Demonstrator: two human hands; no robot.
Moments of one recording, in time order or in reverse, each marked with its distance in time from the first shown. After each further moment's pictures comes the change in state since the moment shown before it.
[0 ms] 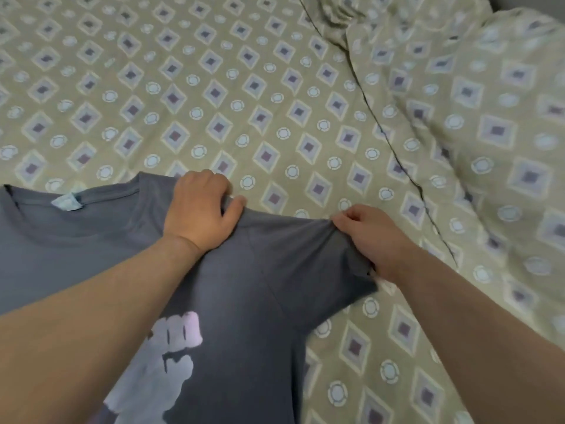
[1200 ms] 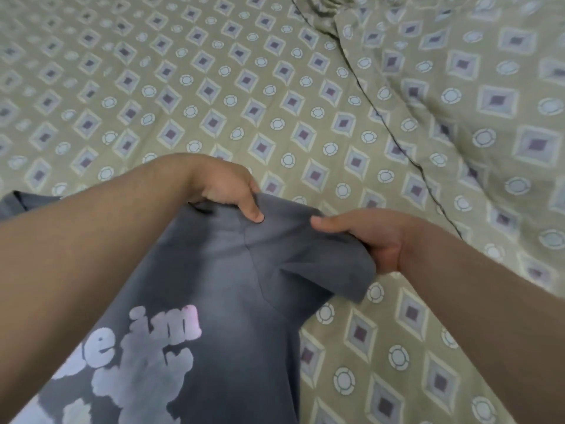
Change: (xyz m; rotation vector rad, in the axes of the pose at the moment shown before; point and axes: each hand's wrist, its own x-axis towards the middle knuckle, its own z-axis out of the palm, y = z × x) left_hand 0.059 0.052 -0.054 -0.306 -1.153 -0.293; right_hand -0.019 -0.007 -0.008 0.362 -0.723 0.298
